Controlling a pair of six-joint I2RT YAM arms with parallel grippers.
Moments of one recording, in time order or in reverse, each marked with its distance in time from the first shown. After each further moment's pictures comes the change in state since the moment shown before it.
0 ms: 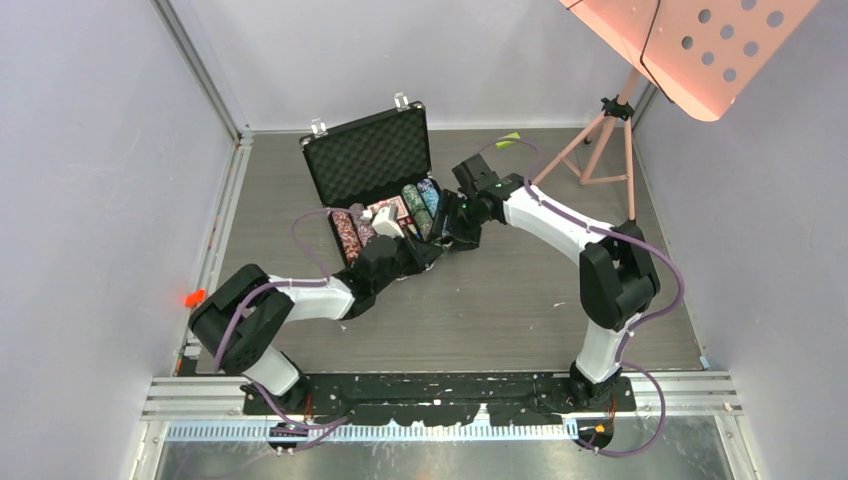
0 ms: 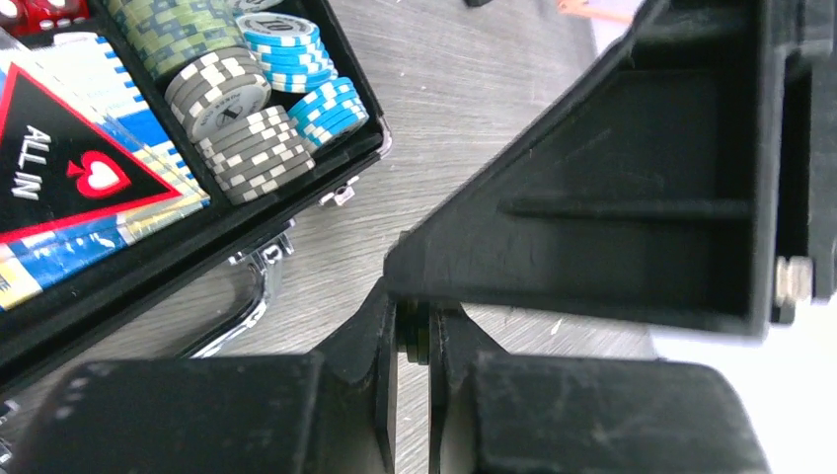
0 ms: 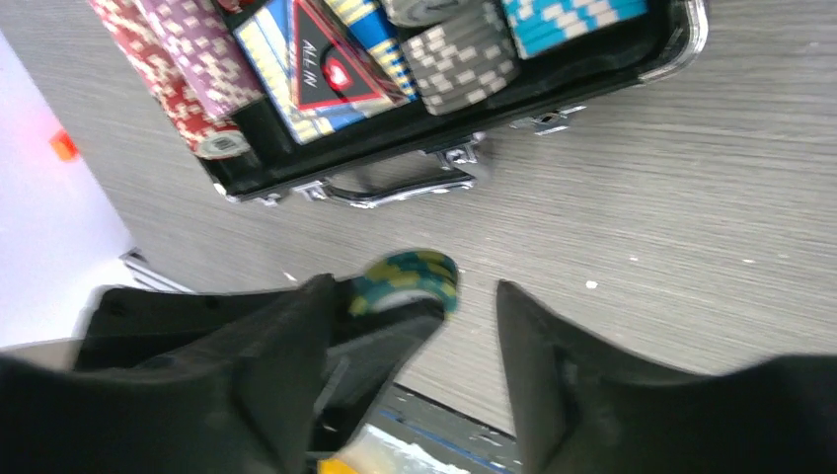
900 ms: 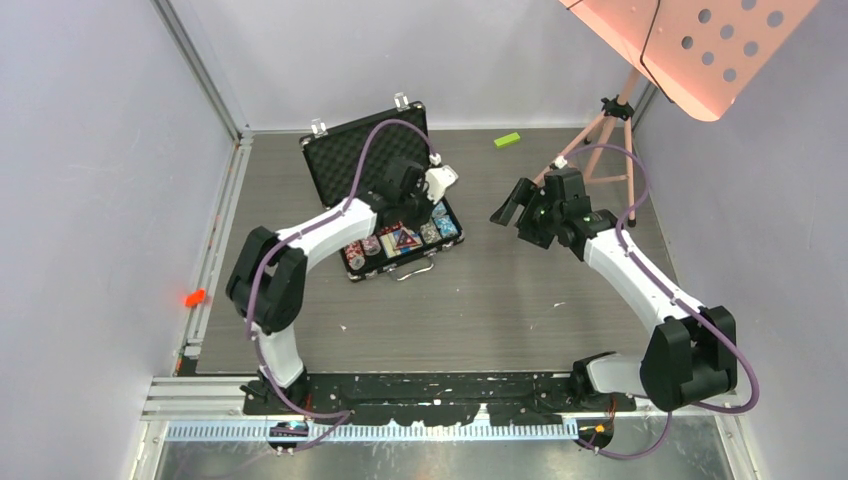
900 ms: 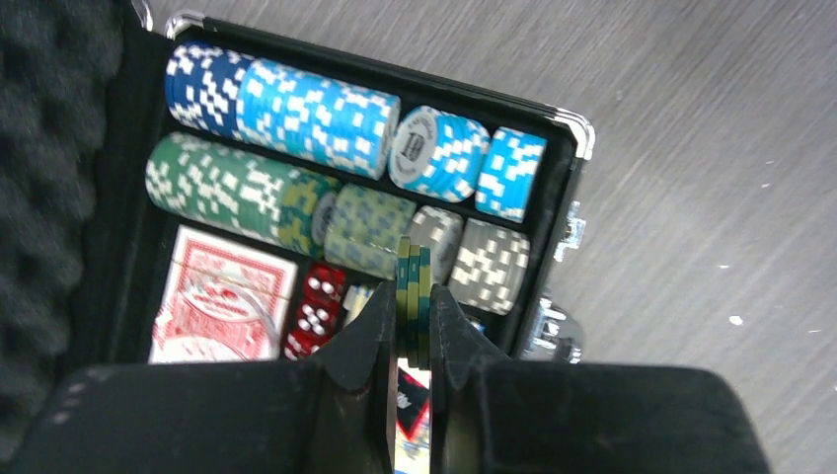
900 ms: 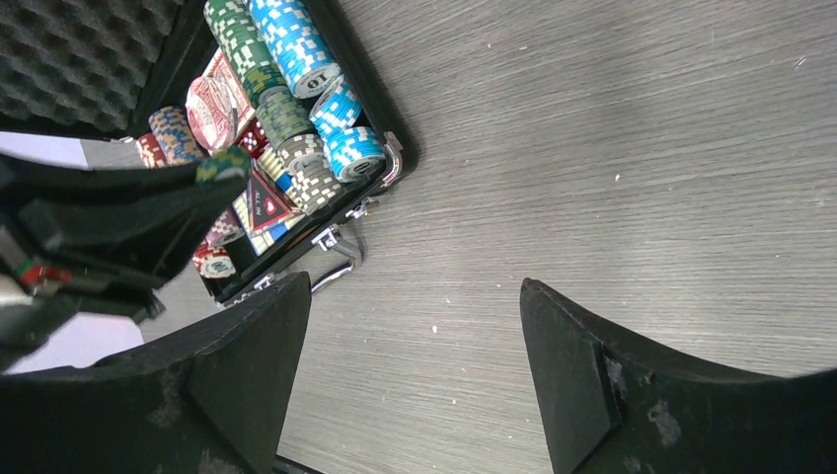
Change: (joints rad) left arm 0.138 0.228 0.751 -0.997 0.212 1.159; right arm -0.315 -0.511 -0.462 0.248 0.121 -0.068
